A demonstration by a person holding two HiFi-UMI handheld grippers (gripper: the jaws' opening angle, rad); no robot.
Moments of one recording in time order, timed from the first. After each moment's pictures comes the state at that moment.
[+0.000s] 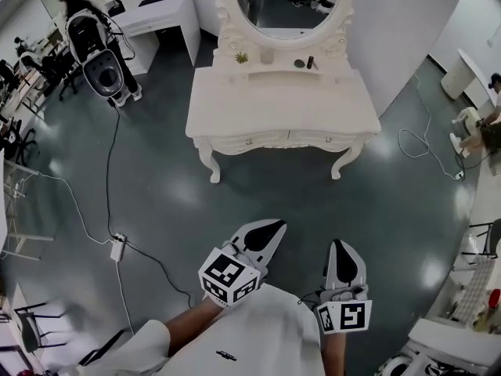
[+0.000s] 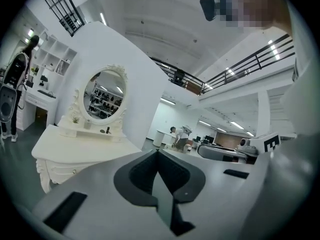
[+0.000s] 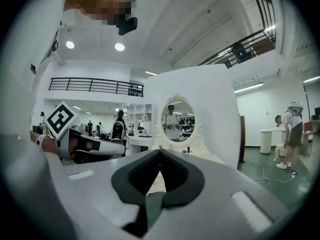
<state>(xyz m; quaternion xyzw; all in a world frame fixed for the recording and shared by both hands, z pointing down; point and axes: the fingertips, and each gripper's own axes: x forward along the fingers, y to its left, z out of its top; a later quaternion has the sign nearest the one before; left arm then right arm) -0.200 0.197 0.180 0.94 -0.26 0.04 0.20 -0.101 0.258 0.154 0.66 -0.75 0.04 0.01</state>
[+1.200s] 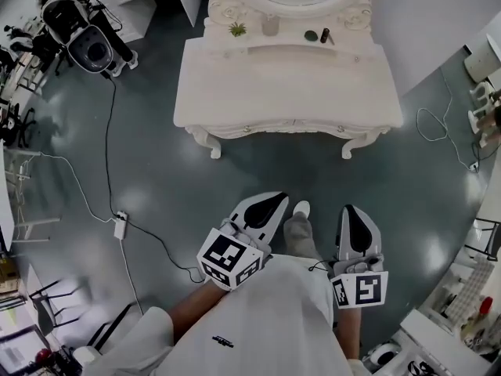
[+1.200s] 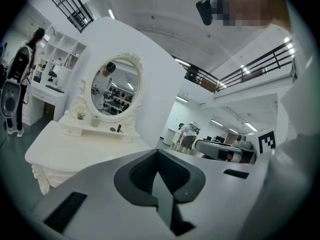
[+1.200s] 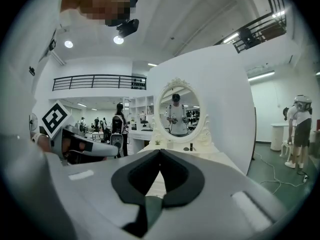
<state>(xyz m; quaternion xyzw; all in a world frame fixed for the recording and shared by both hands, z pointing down) -0.153 0.044 0.219 0.92 -0.30 0.06 0.23 -0.037 0.081 0.189 0.62 -0.78 0.07 0.04</state>
